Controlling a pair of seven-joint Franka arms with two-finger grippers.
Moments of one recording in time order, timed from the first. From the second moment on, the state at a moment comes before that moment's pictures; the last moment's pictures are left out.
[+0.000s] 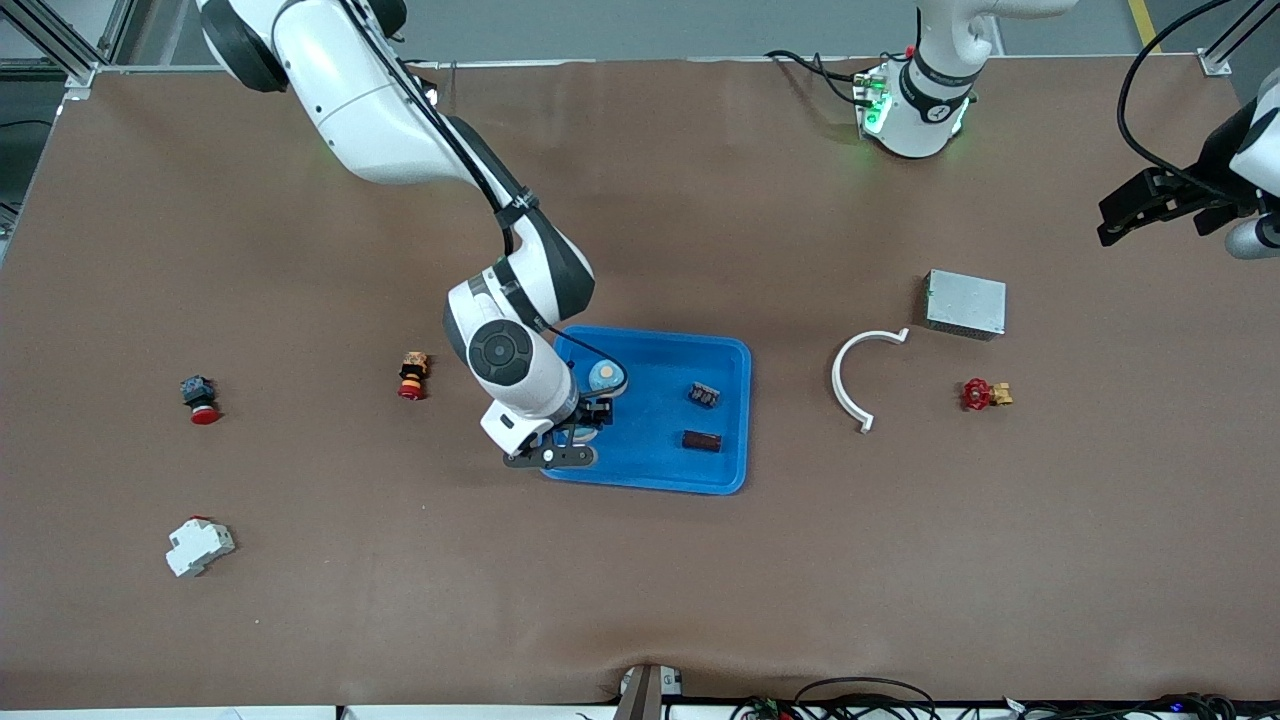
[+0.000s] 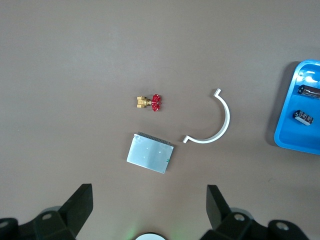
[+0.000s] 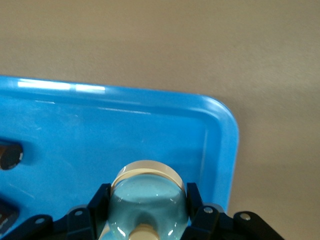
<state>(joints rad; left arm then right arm) -0.15 -0.02 0.07 -1.51 0.05 1.45 -0.16 0.56 0.82 0.01 -1.38 0.14 2.26 0.48</state>
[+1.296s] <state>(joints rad) -0.15 -0.03 0.07 -1.51 0.05 1.45 -0.15 0.58 0.87 0.02 -1.36 0.14 2.31 0.48</state>
